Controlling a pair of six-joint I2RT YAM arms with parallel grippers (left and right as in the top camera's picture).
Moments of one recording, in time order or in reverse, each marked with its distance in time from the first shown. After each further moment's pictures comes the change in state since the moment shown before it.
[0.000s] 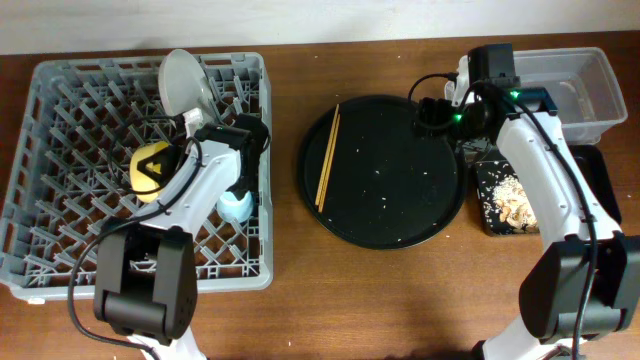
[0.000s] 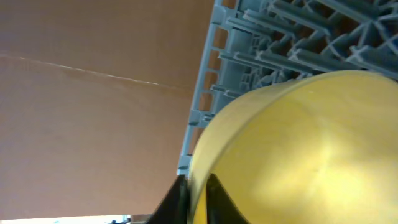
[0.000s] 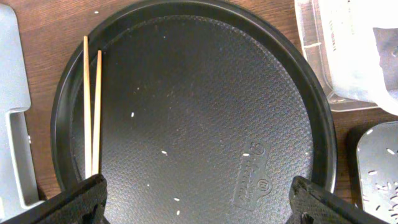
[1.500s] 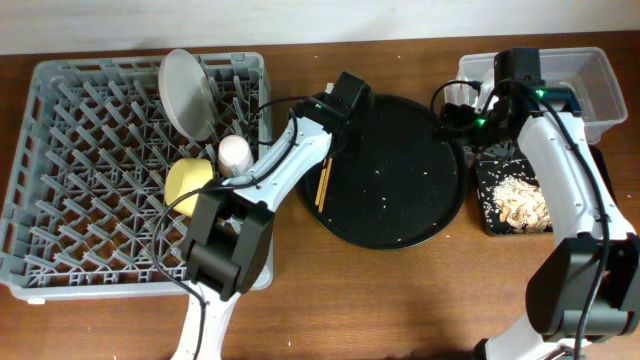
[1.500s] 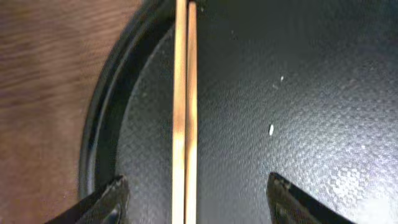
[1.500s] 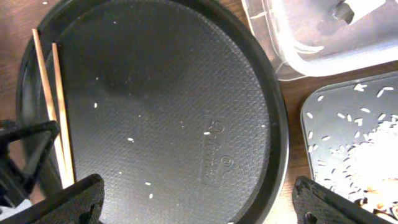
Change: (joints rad) left arm -0.290 0.373 0.528 0.383 1.199 0.146; right arm -0.095 0.000 0.000 -0.097 0.000 -0.023
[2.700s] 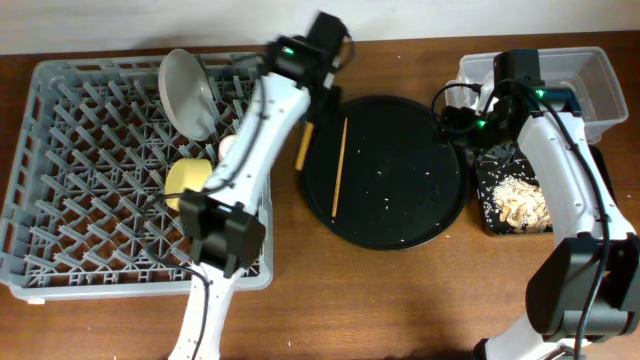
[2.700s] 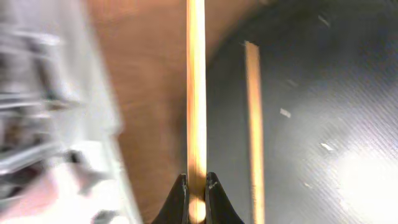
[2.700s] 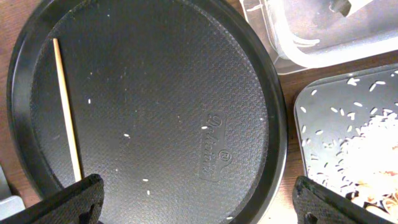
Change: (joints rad) left arm 0.118 0.154 0.698 -0.612 0.048 0.131; right arm 0.000 0.000 0.000 -0.021 0.015 -0.013
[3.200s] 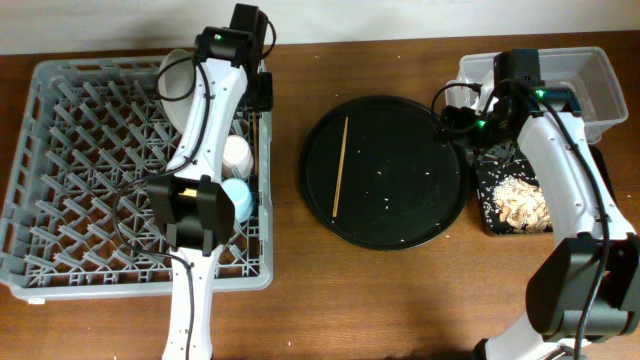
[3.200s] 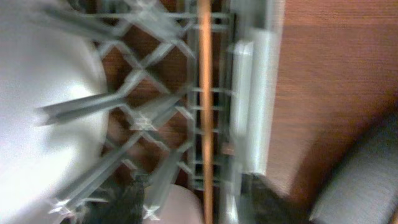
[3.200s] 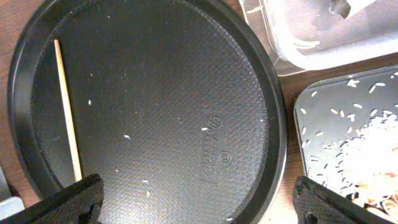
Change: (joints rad) left arm 0.224 0.106 0.017 0.016 -0.057 -0.035; right arm 0.000 0.000 0.000 0.004 0.000 0.000
